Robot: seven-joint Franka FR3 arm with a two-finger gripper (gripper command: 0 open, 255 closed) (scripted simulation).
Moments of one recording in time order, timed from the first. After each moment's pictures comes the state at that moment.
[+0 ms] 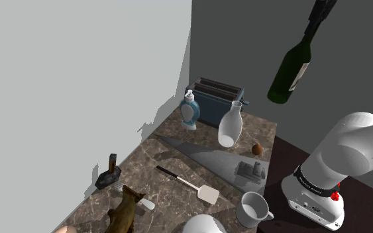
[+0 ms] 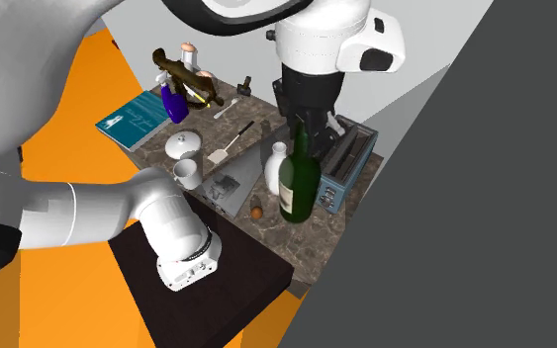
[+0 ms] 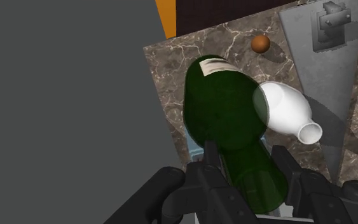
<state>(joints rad) -0.09 -0.69 -0.31 -1.93 -0.15 1.31 -0.33</state>
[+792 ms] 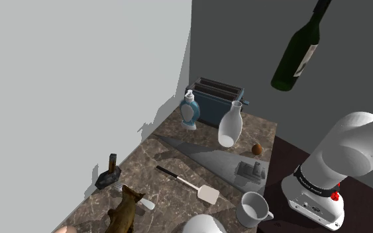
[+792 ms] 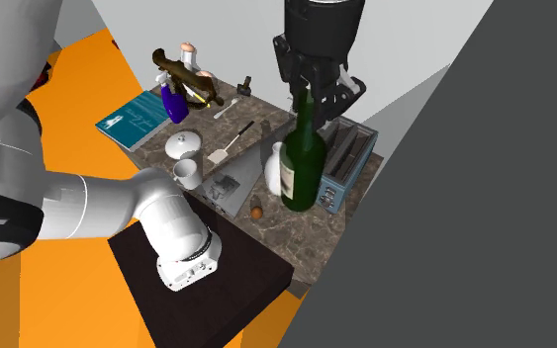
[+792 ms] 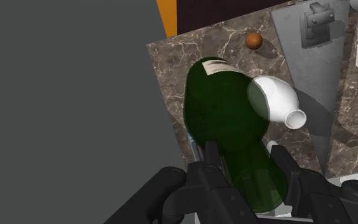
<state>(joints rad) -0.07 -0.57 -0.31 -1.66 -0.12 1.16 -0.34</state>
